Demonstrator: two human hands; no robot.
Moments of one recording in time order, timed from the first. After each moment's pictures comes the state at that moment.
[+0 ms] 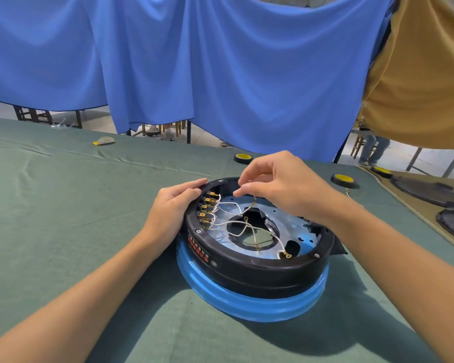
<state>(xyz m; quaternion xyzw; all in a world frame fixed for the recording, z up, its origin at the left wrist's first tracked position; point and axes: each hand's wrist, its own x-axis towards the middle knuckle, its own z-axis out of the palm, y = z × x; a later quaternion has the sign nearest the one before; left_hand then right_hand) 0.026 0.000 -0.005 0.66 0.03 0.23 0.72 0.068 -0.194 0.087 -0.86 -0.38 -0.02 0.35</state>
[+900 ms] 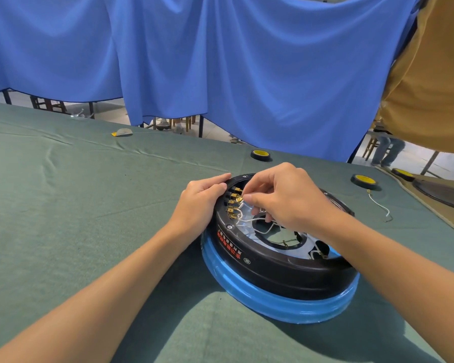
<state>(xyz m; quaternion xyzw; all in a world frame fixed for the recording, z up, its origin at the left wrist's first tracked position) 0.023 0.003 -0.002 0.74 0.07 0.21 0.64 0.060 -0.157 0.059 -0.87 -0.36 -0.04 0.33</state>
